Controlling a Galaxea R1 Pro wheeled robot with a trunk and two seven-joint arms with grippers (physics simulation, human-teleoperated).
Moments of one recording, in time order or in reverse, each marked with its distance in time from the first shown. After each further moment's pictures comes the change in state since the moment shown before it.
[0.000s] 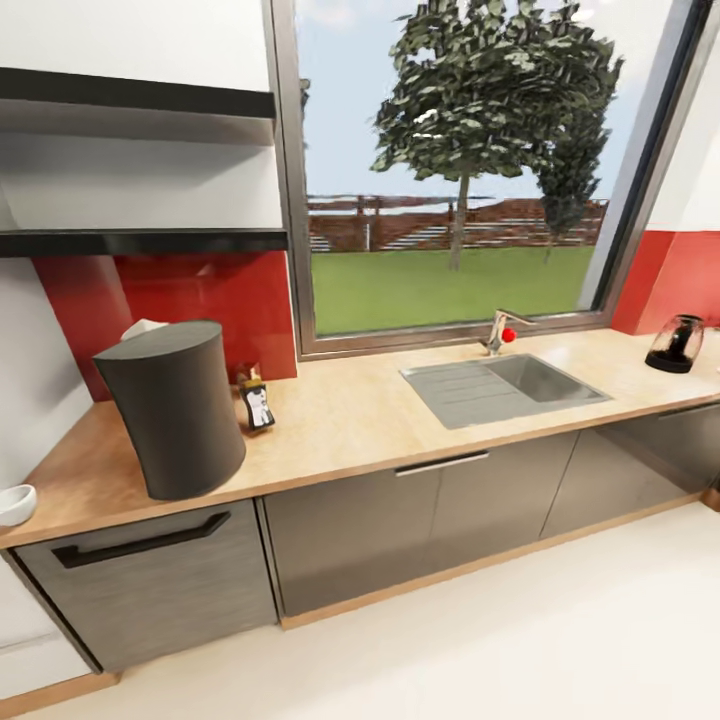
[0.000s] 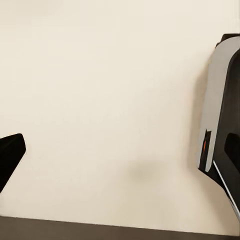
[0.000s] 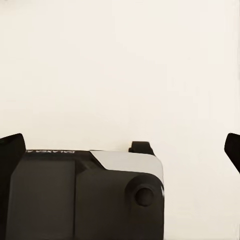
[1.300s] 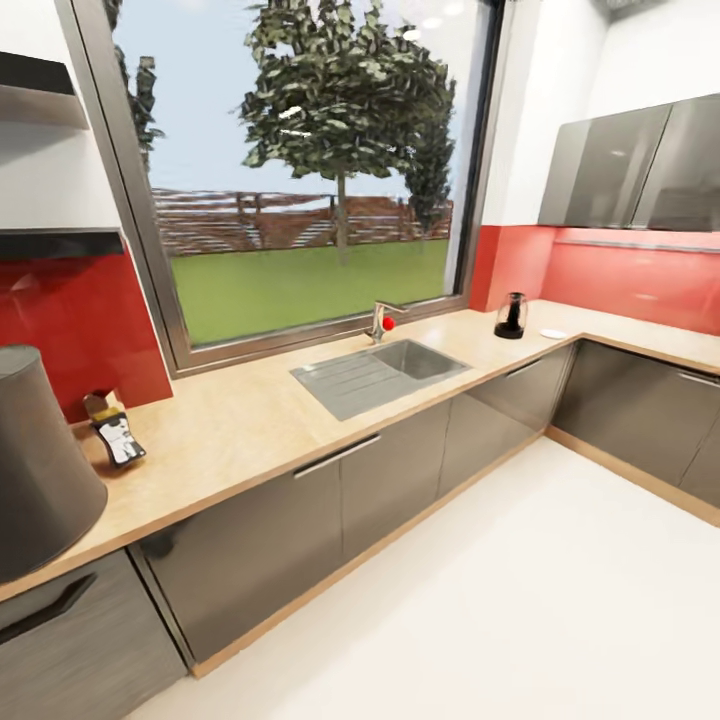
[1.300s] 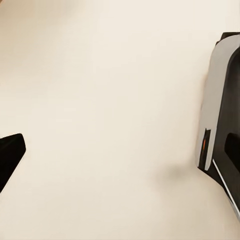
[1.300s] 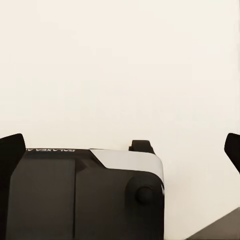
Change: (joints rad) left arm 0.000 -0.001 0.000 0.000 0.002 -0.002 -0.001; right arm 0.000 0.000 0.000 0.000 0.000 -0.001 0.000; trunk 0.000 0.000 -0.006
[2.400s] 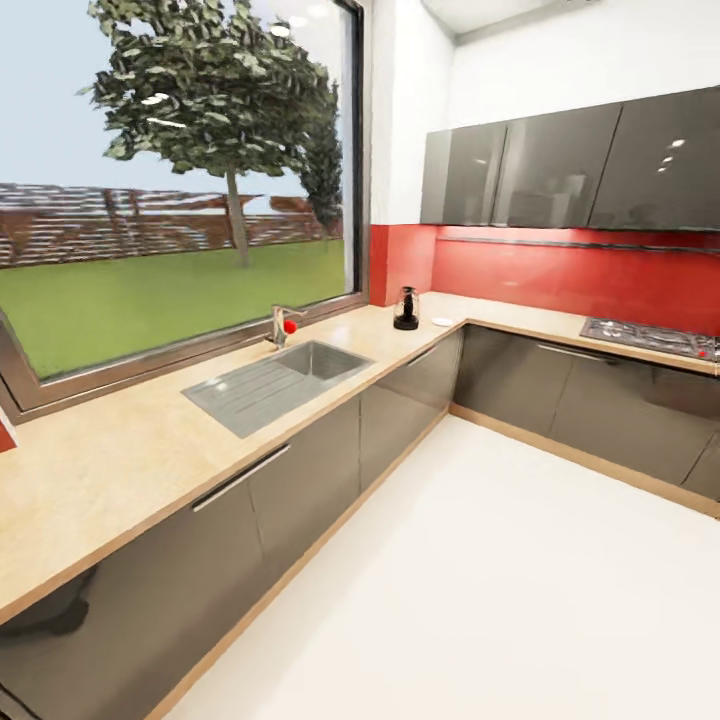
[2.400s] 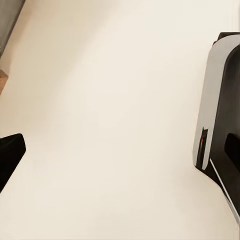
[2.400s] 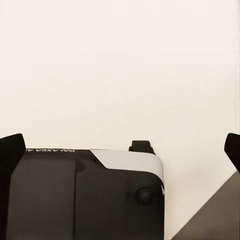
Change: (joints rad) left arm 0.000 0.001 0.002 0.000 0.001 0.000 -0.011; right arm 0.000 0.000 0.000 -0.001 0.000 0.000 0.000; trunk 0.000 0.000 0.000
